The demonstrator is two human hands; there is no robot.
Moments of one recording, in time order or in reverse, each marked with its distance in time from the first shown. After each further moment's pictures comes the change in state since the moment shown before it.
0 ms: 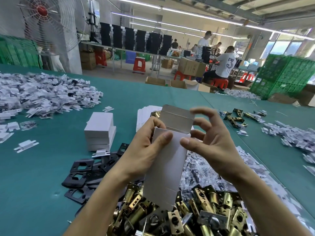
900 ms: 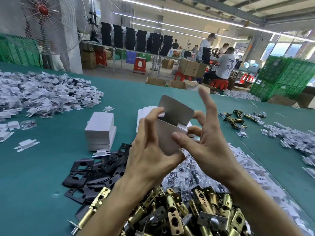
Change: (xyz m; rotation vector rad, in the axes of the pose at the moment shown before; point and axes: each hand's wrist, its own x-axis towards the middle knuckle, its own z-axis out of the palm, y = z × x) left_hand -0.009 0.005 0.029 0.515 0.331 0.090; right_hand 0.005 -0.007 0.020 -0.252 0.059 -0.134
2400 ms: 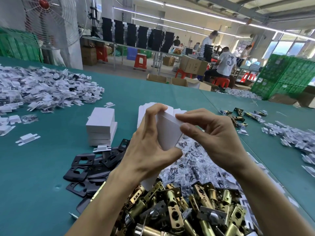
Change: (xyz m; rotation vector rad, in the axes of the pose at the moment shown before) left_hand 0.006 -0.008 -0.012 -0.021 -0.130 0.026; right_hand 0.004 -0.013 -0.011 0.021 -0.077 0.003
